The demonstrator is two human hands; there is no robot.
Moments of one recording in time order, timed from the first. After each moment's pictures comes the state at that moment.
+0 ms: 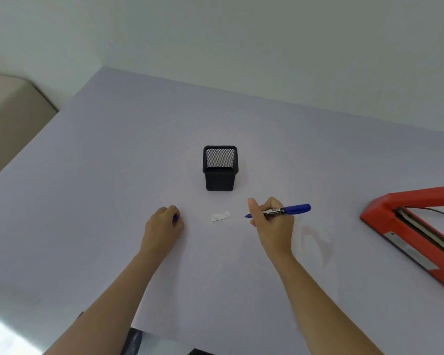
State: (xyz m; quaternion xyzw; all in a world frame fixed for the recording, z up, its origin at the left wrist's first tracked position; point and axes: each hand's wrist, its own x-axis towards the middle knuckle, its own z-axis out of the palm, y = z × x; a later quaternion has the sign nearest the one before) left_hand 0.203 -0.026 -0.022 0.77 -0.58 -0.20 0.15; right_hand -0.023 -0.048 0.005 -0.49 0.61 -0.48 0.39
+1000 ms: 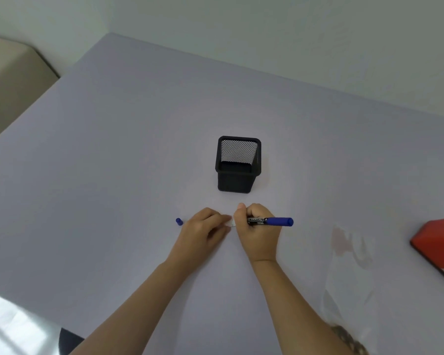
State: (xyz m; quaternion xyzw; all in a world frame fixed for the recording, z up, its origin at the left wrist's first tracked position) left_hand 0.162 -0.046 -0.064 0.60 -0.70 -0.22 0.31; right_hand 0.026 -0.081 -0.069 -0.60 0.55 -0.48 0.34
